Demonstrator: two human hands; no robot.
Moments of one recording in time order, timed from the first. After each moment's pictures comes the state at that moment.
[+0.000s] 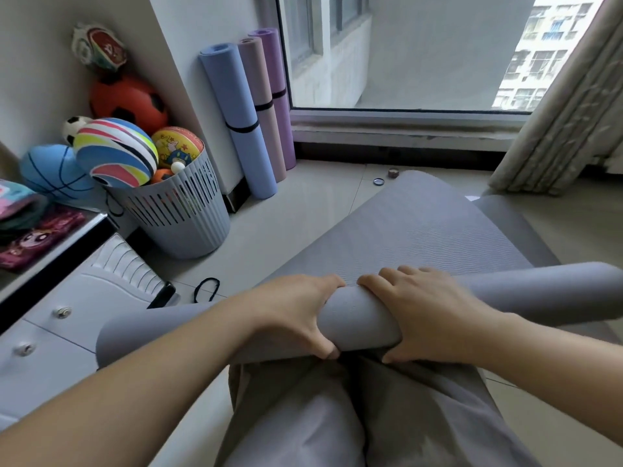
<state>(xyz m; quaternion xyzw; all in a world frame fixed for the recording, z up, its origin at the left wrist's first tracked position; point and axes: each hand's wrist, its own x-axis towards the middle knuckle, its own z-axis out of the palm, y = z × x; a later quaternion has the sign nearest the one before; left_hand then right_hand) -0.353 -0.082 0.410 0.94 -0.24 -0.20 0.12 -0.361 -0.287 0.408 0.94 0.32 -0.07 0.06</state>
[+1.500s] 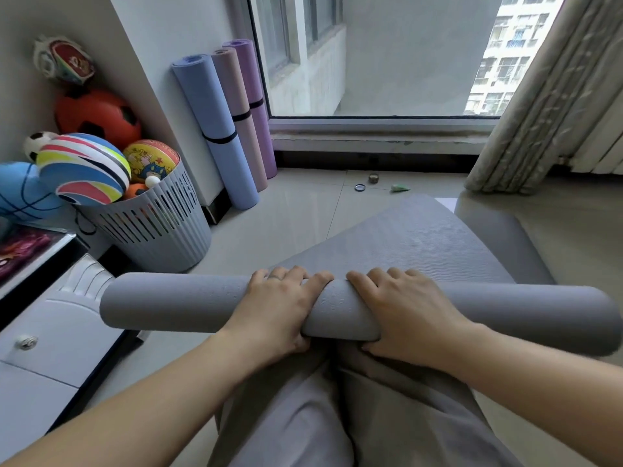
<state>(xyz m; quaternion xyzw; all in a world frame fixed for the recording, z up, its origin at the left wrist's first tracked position) -0.340 -0.090 0.388 0.97 -0.23 0.01 -0.06 -0.355 -0.285 0.397 0.97 0.25 -0.01 0.06</state>
